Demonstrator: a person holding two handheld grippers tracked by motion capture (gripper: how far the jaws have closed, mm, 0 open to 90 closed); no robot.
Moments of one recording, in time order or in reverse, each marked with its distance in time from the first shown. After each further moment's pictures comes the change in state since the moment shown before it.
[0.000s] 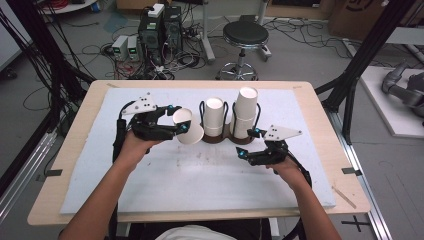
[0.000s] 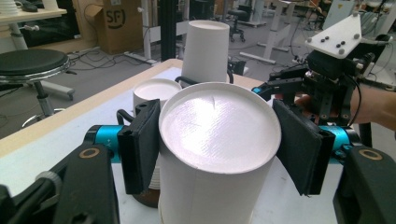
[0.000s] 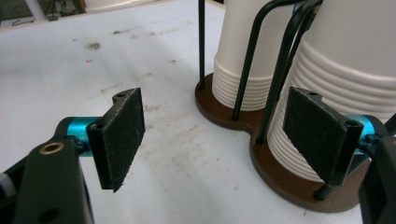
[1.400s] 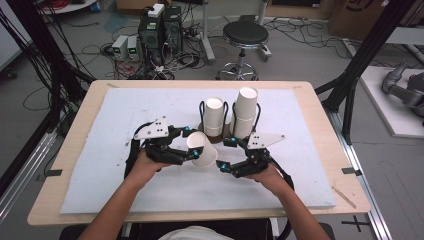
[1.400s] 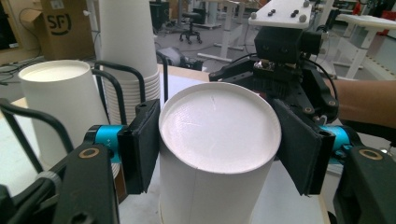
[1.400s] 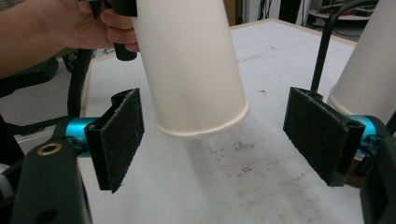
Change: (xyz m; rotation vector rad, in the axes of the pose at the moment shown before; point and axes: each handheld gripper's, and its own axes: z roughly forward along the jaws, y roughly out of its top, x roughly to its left) left arm -0.036 -0.036 0.021 -0.021 -0.190 0.043; right arm 0.042 0.011 0.029 -0.089 0.263 0.003
